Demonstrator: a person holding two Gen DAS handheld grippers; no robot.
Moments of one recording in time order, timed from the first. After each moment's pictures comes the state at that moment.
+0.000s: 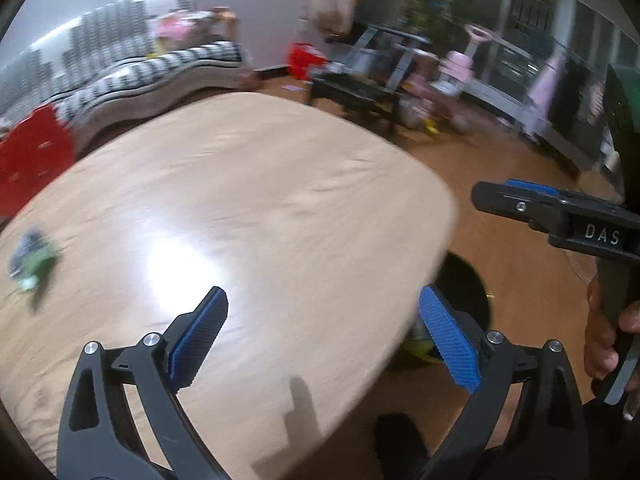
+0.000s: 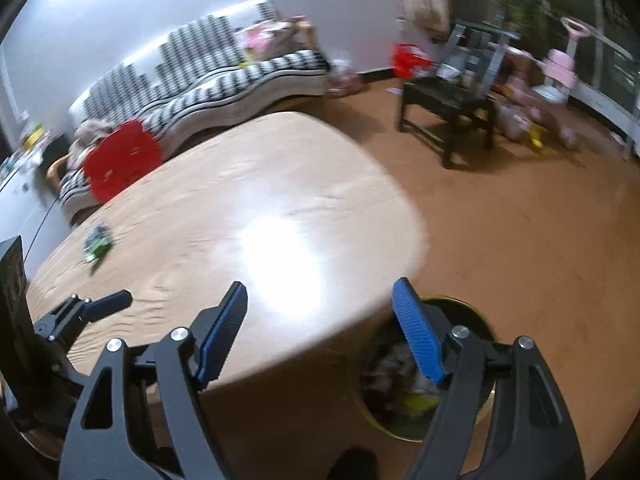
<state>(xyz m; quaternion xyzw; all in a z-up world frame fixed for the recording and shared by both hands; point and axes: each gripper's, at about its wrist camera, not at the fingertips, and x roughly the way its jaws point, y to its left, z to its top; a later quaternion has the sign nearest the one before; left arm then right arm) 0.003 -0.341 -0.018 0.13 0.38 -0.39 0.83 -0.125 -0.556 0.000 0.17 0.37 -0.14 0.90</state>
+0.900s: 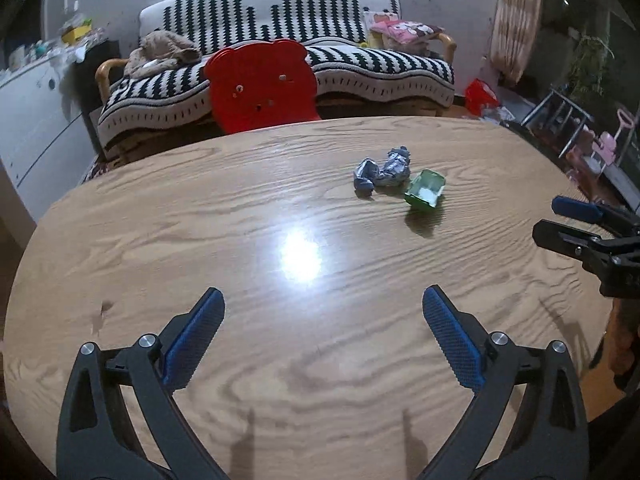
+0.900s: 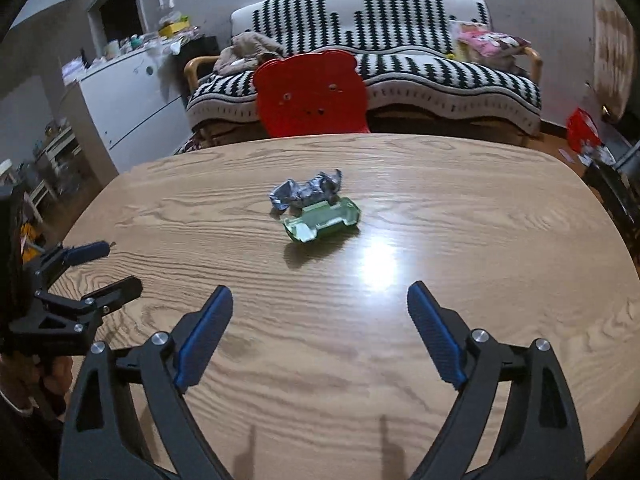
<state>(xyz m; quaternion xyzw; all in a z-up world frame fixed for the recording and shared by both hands) 0.116 -0.014 -0.011 0.06 0.39 -0.15 0.91 0.070 -0.247 -0.009 0.03 0.39 0.10 0.91</state>
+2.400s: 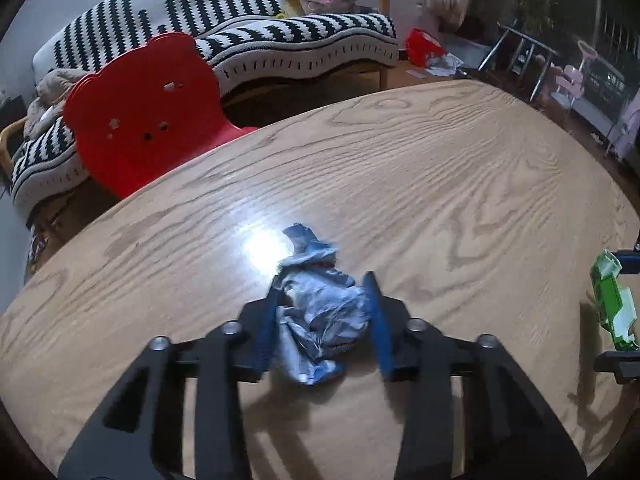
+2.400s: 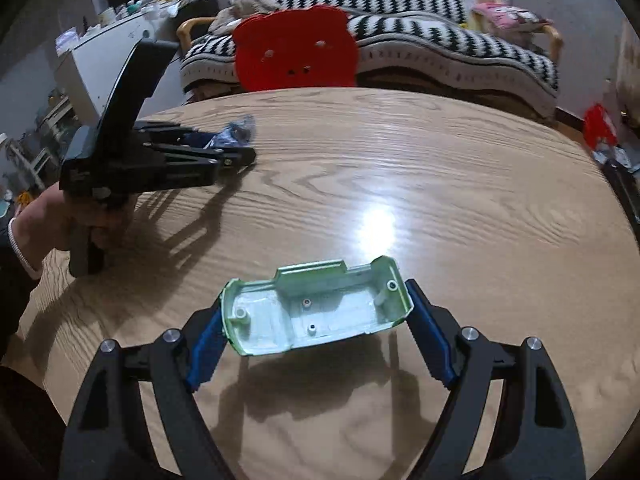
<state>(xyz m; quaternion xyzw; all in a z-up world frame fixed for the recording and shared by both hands) 0.283 -0.142 -0.059 0.14 0.42 -0.26 0.86 0.107 -0.328 -0.054 0.01 0.45 0.12 0.89</state>
